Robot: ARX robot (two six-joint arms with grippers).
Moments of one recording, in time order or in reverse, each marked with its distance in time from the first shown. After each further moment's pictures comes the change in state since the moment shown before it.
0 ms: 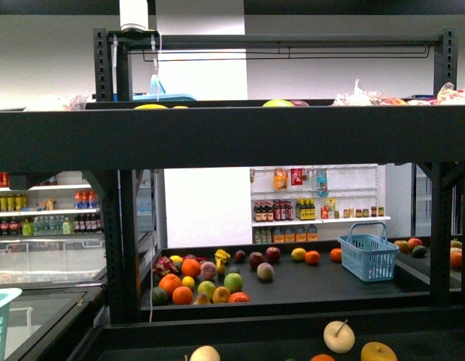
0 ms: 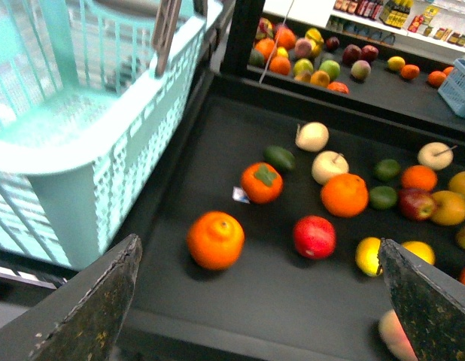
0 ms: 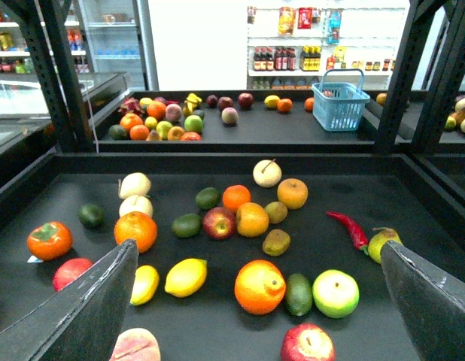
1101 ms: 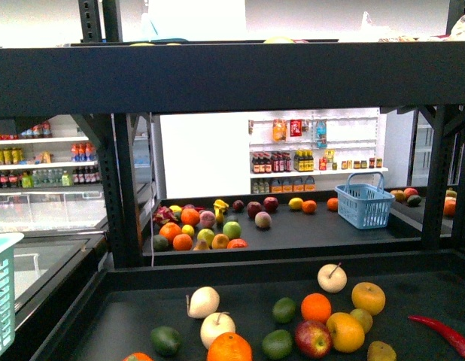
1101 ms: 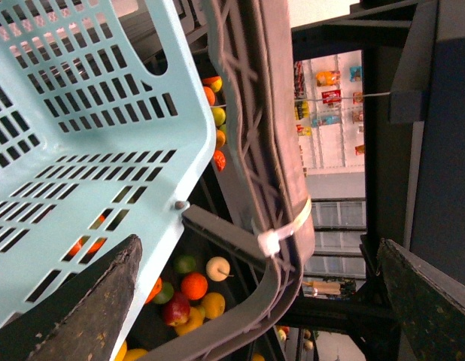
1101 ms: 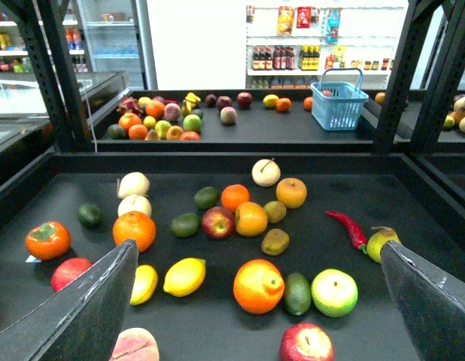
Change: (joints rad) left arm 0.553 1.441 0.915 0.510 0.701 -0.871; right arm 0.000 0.000 0.000 0.000 0.001 0.000
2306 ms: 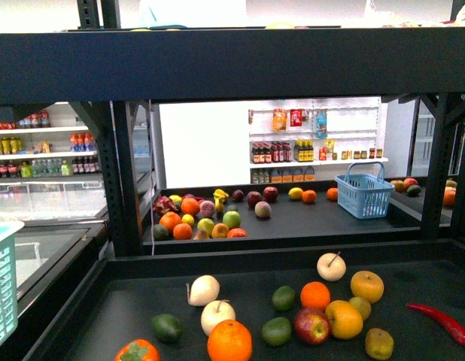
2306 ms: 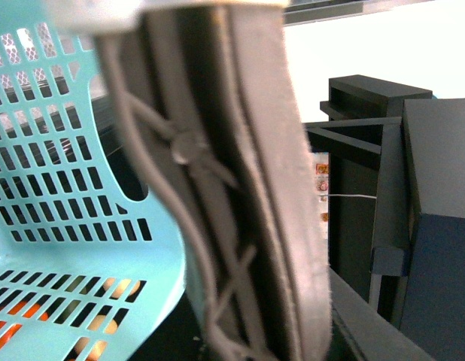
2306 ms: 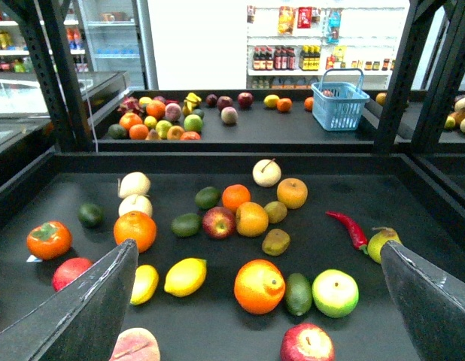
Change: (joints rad) left arm -0.010 0.281 0.239 0.172 -0.175 -0.198; right arm 0.000 0.000 0.000 0.000 0.000 0.000
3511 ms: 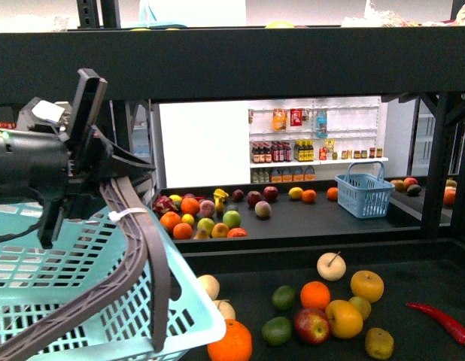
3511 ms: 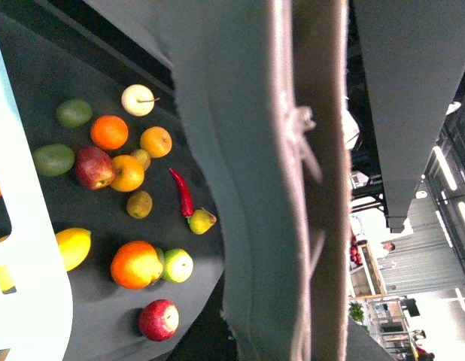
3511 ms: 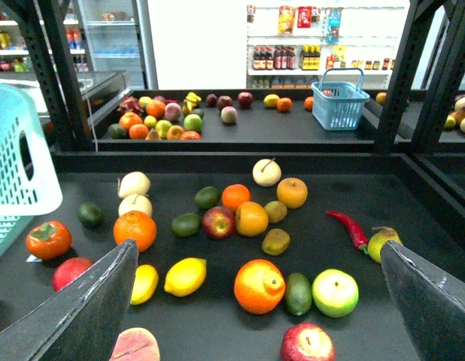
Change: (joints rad) left arm -0.719 -0.221 -0.174 -0.088 0.088 0.404; right arm 0.000 0.000 0.000 0.000 0.000 0.000
